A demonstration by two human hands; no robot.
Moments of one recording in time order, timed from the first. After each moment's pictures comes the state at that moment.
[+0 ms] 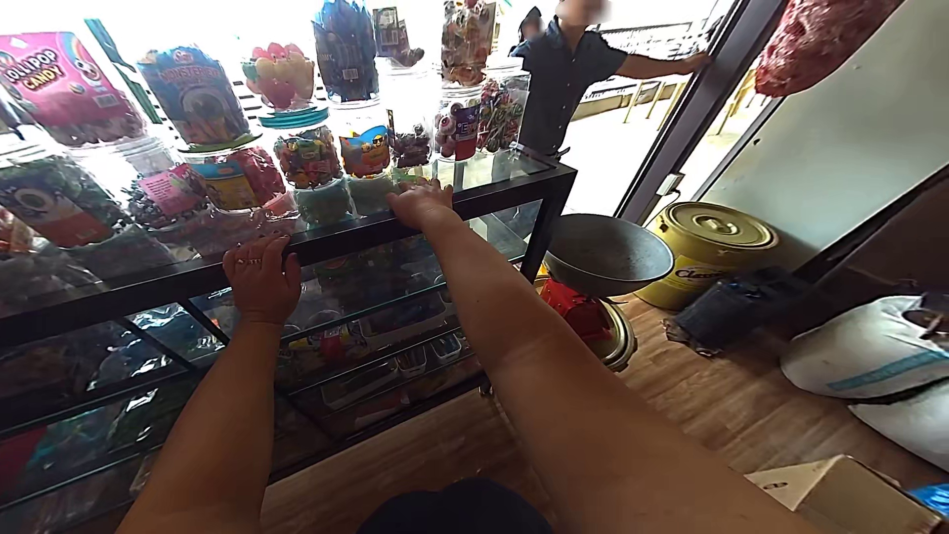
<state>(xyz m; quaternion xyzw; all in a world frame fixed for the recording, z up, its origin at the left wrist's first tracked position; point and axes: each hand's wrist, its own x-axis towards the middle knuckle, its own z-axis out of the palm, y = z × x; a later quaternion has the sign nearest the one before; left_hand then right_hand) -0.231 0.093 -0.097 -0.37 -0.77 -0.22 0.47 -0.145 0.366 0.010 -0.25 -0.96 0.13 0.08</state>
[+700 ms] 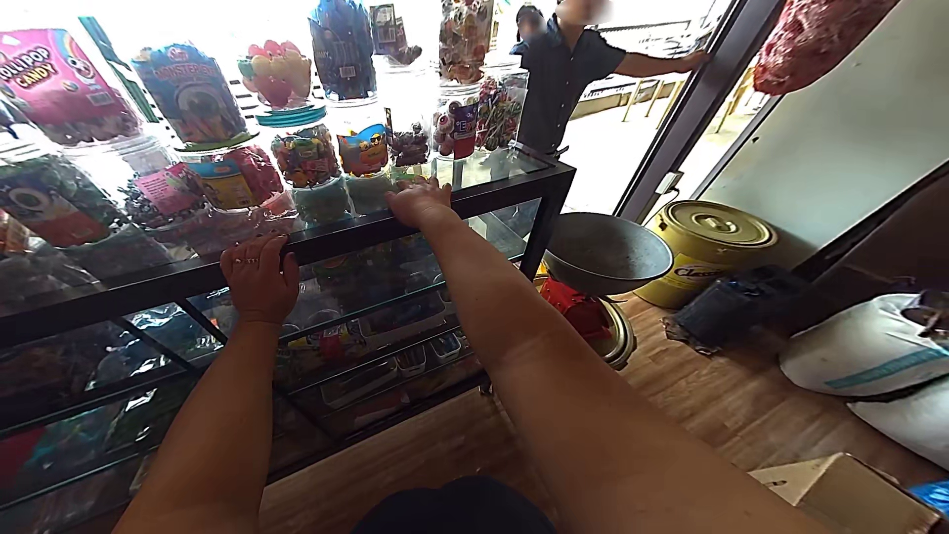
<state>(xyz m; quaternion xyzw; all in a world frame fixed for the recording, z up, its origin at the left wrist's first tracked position) -0.232 0.092 -0.097 -0.37 -0.77 -0.22 0.47 -0.145 0.365 0.010 -0.25 -0.96 0.13 0.07</state>
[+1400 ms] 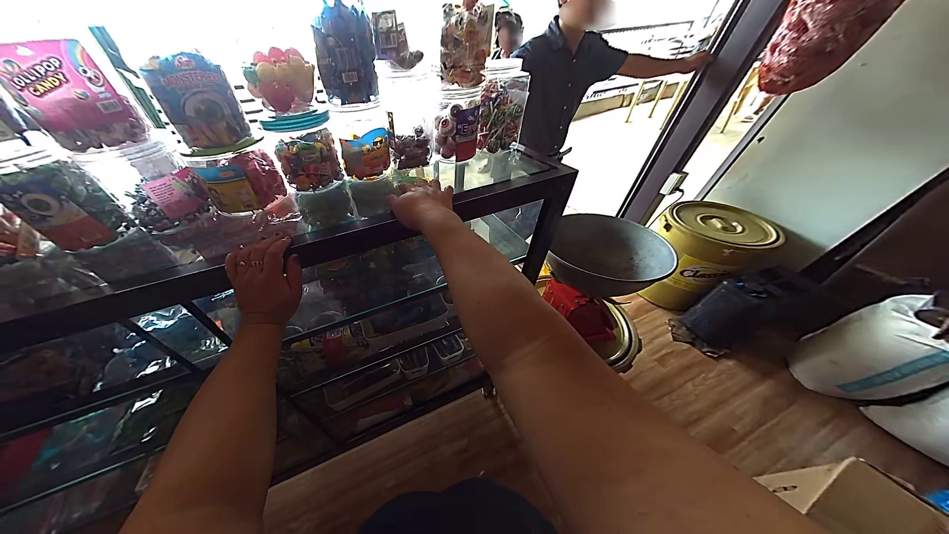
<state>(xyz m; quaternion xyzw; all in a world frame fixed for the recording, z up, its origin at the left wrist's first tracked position) -0.231 0.093 -0.098 -0.37 -0.76 -0.22 0.48 -0.143 0.363 0.011 -0.25 -0.95 0.14 0.07</state>
